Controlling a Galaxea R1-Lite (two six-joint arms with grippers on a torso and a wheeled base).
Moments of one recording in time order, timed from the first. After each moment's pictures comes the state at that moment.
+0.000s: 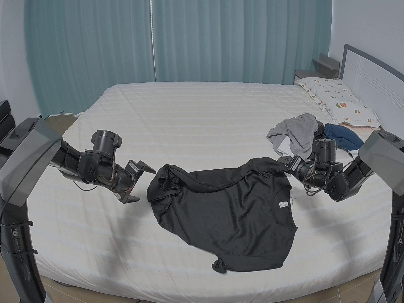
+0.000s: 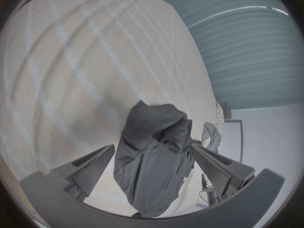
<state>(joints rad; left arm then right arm) -0.15 2.19 -1.22 -0.11 -0.35 -1.03 0.17 2.24 -1.00 -0.77 0.05 0.75</state>
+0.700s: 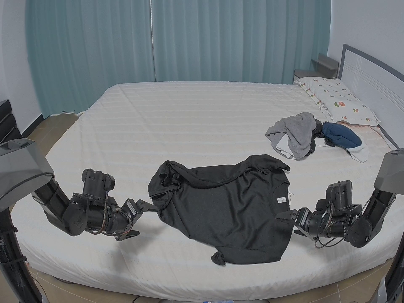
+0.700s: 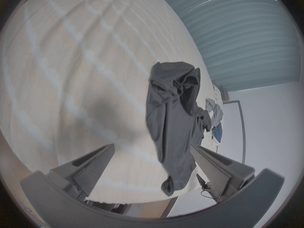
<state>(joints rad) -0.23 2.05 -0.64 -0.58 -0.36 -0.99 0.26 2.07 -0.40 -0.98 0.27 0.79</state>
